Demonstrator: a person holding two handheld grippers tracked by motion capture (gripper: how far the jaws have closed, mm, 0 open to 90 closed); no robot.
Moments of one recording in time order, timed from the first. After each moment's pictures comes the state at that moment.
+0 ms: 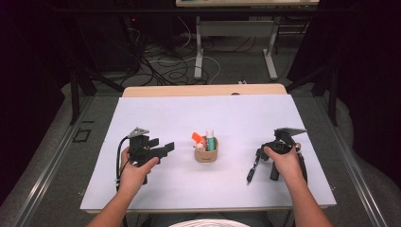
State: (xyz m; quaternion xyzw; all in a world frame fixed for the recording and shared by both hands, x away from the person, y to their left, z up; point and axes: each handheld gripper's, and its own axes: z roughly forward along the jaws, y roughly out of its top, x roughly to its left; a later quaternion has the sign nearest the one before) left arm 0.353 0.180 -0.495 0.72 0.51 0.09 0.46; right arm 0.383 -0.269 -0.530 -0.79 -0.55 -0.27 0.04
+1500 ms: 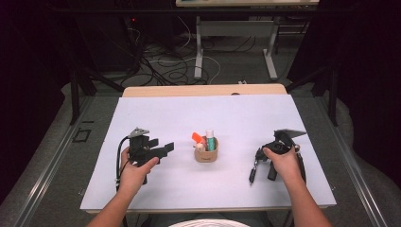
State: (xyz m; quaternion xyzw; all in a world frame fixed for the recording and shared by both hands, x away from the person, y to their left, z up) left arm 0.354 0.180 -0.497 0.72 0.51 0.09 0.46; right arm 0.383 -0.268 -0.534 -0.80 -0.53 -0.27 0.06
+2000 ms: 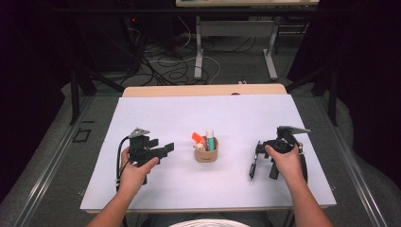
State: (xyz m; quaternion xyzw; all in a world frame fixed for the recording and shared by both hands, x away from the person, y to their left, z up) left arm 0.354 0.179 -0.497 0.72 0.51 0.10 0.46; right arm 0.378 -0.270 -0.518 -0.77 -0.54 -0.35 0.03
